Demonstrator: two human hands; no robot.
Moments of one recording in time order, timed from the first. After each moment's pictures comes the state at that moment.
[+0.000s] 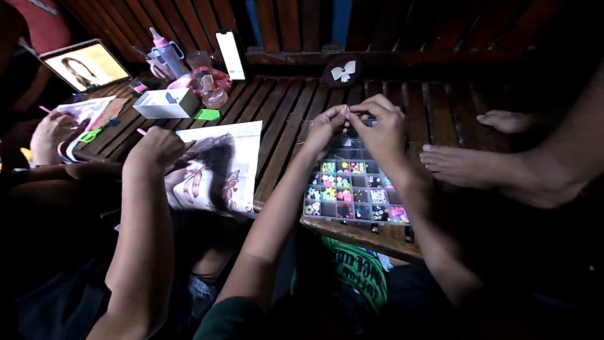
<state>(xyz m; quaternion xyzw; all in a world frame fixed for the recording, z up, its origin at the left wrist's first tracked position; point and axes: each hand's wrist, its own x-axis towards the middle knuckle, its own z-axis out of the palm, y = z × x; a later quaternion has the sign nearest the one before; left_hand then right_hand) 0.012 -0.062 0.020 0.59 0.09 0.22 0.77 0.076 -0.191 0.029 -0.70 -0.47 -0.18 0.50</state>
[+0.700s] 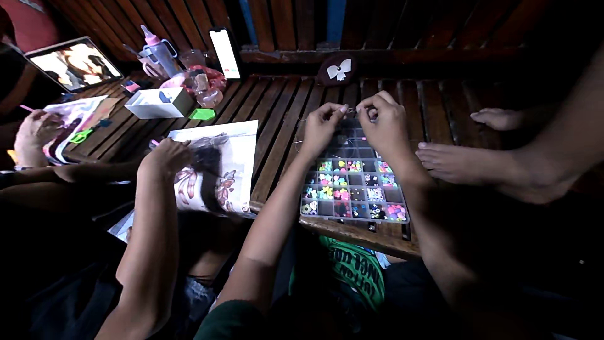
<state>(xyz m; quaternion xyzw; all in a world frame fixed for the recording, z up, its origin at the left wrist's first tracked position) 0.014 -0.059 0.016 0.75 0.08 0.34 0.56 0.098 -0.194 0.035 -0.78 -0.44 -0.13 0.42</state>
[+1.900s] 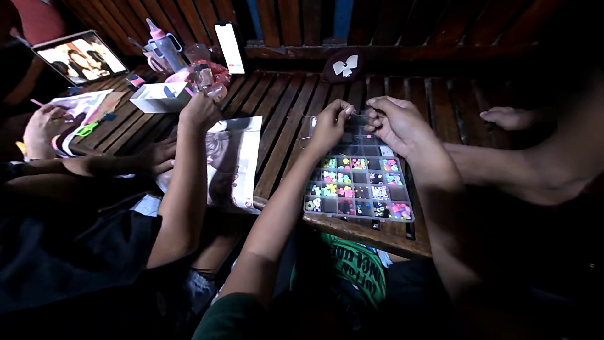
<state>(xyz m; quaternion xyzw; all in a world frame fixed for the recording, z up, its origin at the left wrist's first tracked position) 0.014 -0.061 0.014 0.82 0.05 0.32 0.47 0.097 -0.199 0.056 -0.60 -0.22 0.30 0.71</state>
